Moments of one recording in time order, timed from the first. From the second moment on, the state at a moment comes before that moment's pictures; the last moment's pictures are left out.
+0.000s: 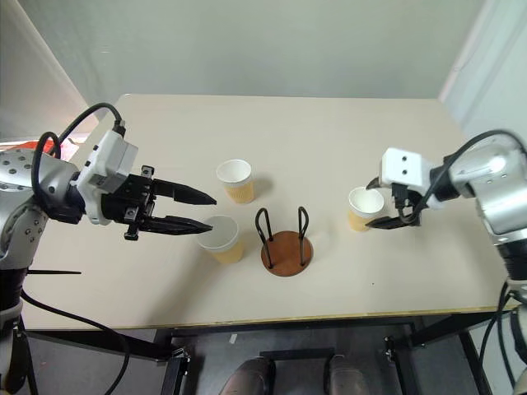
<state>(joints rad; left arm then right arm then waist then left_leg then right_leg) -0.65 1.05 0.04 -0.14 -0.58 0.56 -1.45 -0.85 -0.94 0.33 0.17 0.11 0.32 1.38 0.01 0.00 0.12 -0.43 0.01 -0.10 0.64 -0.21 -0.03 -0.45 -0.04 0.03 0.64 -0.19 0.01</state>
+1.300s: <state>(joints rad) -0.56 1.10 0.08 -0.17 -0.59 0.56 -1.42 -1.11 -0.68 0.37 0.00 0.29 0.32 1.61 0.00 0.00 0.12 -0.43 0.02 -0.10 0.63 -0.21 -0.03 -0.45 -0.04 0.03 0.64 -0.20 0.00</state>
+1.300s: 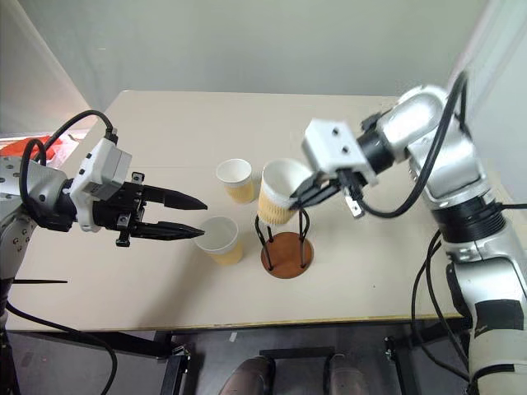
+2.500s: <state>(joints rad) -0.75 1.19 -0.39 -0.07 -0.29 0.20 -1.57 -0.95 -0.65 0.23 -0.11 0.31 0.53 1.37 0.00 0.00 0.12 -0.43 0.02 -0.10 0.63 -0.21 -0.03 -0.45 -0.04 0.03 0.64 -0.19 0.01</state>
